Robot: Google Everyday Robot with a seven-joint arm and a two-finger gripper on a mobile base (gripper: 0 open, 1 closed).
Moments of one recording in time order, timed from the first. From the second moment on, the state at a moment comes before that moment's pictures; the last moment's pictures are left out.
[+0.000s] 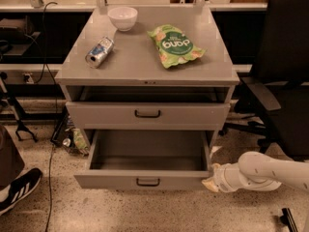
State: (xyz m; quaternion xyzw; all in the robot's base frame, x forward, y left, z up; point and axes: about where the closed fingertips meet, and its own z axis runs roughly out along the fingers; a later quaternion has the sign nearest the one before) arm 0.502 -0.210 0.418 -0.45 0.85 0.15 0.23
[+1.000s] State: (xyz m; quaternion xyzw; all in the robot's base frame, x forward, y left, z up) arm 0.502 -0.210 0.418 -0.45 0.85 0.15 0.23
